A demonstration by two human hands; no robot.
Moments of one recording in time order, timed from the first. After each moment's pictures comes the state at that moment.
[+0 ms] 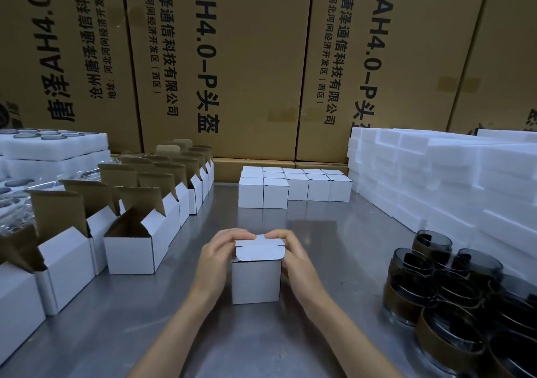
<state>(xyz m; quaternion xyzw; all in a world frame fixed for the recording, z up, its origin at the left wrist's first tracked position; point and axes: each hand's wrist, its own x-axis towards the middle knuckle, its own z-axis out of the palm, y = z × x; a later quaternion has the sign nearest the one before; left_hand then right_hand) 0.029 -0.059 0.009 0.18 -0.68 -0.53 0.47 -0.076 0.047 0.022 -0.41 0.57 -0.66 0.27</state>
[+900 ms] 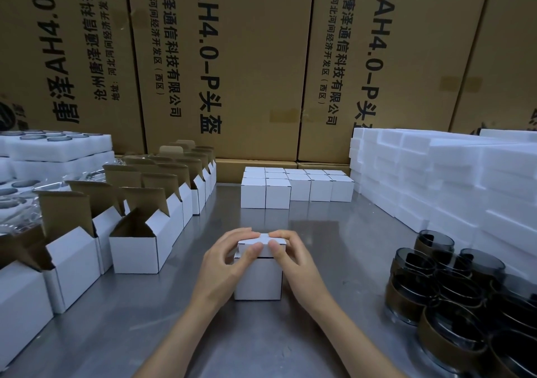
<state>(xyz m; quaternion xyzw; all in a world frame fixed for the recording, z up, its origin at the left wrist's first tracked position) 0.034 -0.051 0.005 0.19 -0.73 -0.44 0.48 -0.087 0.041 0.003 -0.49 0.54 -0.66 0.18</state>
